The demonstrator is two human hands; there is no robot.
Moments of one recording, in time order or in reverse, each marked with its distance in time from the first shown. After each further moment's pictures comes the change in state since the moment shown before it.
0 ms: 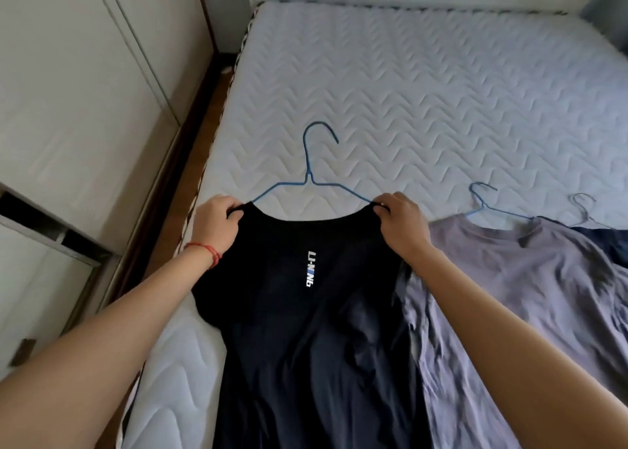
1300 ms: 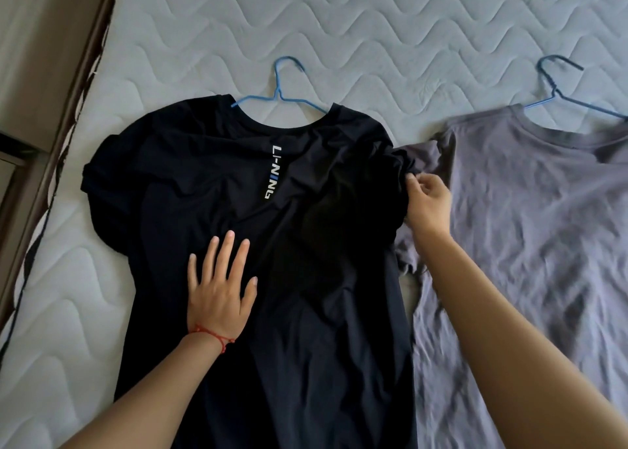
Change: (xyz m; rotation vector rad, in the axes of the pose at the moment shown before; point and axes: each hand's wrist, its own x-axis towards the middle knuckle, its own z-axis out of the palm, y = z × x) left_hand -0.183 -0.112 0.251 0.553 -0.291 0.049; right_hand -0.016 0.180 0.148 0.675 0.128 0.577
